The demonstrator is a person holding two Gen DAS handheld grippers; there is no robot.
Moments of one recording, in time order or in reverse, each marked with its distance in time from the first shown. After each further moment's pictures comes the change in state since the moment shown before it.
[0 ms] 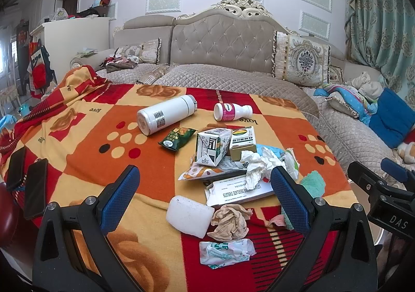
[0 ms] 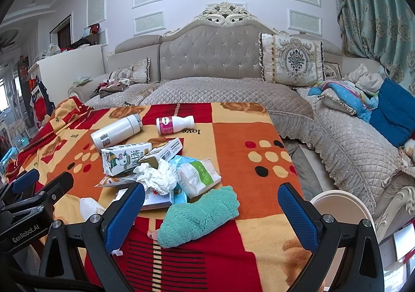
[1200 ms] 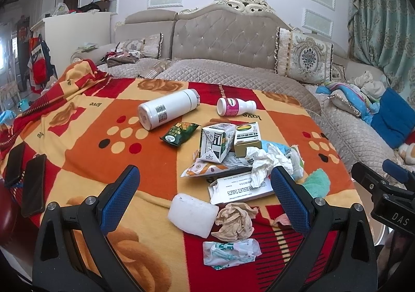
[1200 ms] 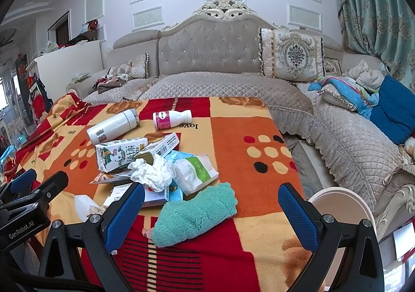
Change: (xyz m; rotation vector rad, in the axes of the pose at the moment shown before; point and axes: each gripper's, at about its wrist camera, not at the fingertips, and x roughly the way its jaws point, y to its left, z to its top) left arm 0.011 0.005 -0.010 -0.011 0.026 0.010; right arm 0.007 -0.006 0.000 0.004 0.028 -0.004
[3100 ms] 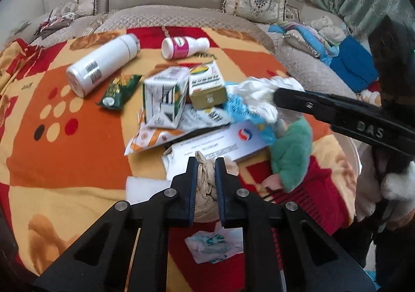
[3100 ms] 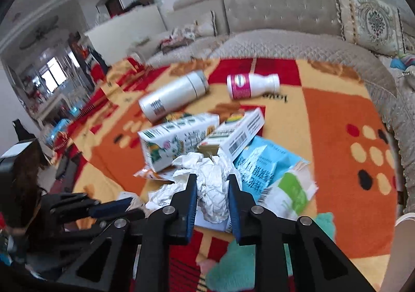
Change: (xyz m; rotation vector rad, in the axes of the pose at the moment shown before) left arm 0.068 -0.009 0.011 0.158 0.345 -0.308; right arm 0.097 0.033 0.036 -0.051 0.233 0.453
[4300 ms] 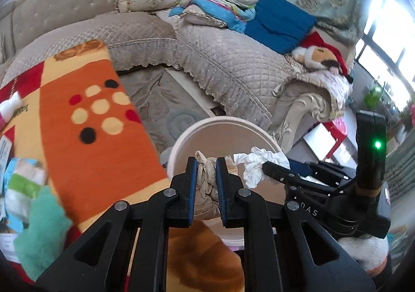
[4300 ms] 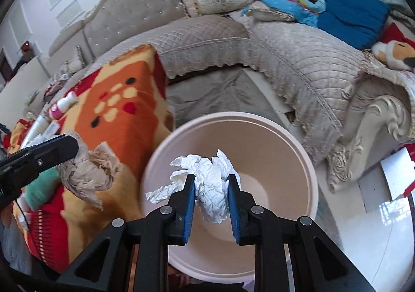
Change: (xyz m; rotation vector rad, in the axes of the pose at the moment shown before) left arm 0.108 -0.317 0.042 0.308 0.074 -0.280; right arm -0.165 -0.259 -0.153 0.456 0.004 -0.511
